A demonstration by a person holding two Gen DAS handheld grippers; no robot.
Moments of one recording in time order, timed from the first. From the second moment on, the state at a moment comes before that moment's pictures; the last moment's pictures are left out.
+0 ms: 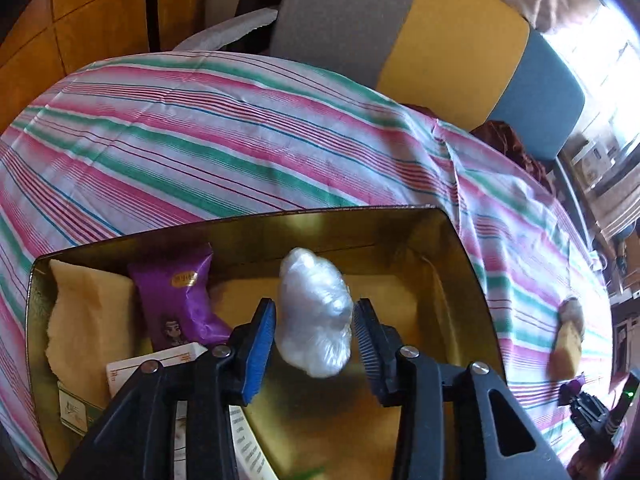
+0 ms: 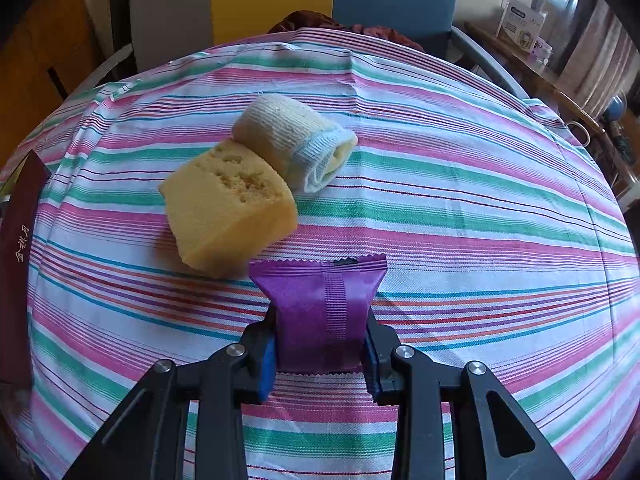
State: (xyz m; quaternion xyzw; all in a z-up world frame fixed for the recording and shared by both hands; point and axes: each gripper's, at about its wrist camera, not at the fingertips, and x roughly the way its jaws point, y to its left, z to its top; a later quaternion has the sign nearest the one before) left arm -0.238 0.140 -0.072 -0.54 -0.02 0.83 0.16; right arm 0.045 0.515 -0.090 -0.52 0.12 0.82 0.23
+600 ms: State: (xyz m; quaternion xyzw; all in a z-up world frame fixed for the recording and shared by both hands) left arm -0.101 0.117 -0.006 -0.41 0.04 0.89 0.20; right arm 0.045 0.511 -0.090 -0.52 0.12 0.82 0.23
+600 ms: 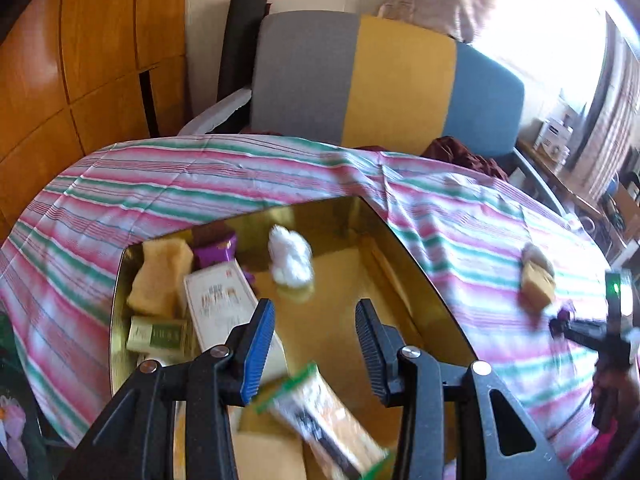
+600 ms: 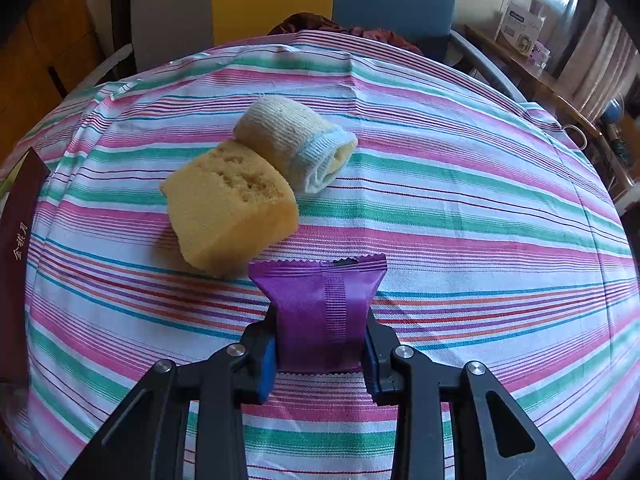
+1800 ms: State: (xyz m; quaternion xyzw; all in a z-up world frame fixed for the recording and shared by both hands) left arm -0.046 0.061 -0.014 -0.40 0.00 0.89 0.20; right arm -0.013 0.325 0.010 -0.44 0.12 0.89 0.02
